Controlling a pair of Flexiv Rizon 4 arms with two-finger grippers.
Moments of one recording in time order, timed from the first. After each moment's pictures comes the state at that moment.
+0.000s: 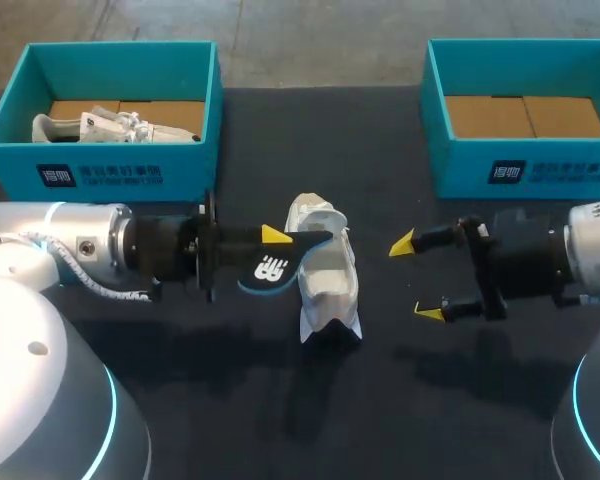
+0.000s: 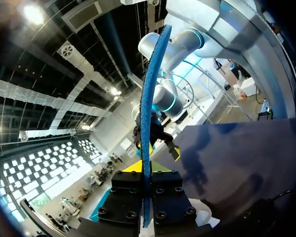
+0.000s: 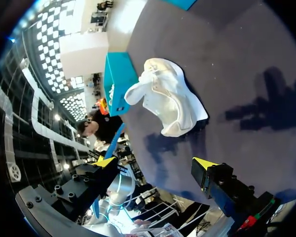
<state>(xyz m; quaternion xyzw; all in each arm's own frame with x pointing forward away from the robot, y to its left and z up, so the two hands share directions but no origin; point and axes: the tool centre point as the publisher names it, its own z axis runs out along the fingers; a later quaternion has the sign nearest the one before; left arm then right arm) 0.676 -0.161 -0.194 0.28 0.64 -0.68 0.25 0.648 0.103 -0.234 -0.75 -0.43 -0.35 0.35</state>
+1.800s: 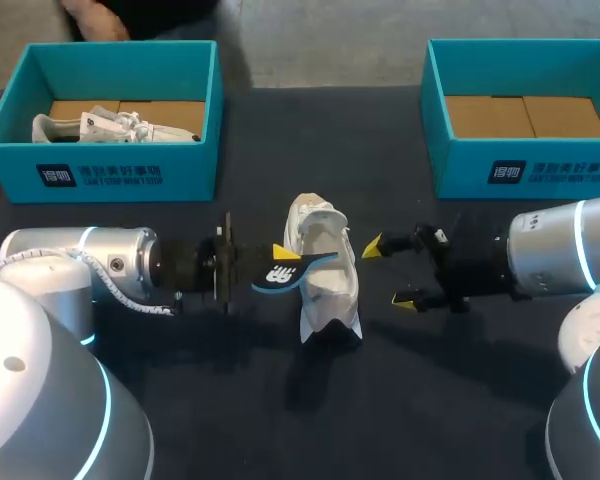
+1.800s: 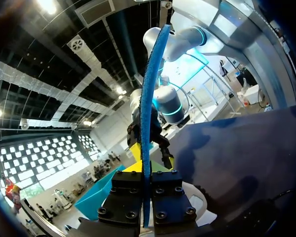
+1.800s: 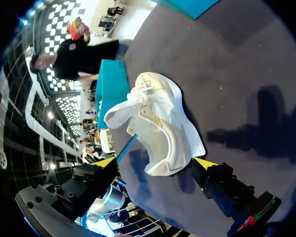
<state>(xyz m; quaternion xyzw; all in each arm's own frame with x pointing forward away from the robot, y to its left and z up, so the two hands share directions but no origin) 0.702 -0.172 -0.264 0.25 0.64 -0.70 0.22 0.697 0.124 -0.298 -0.76 -0.47 -0.36 0.27</state>
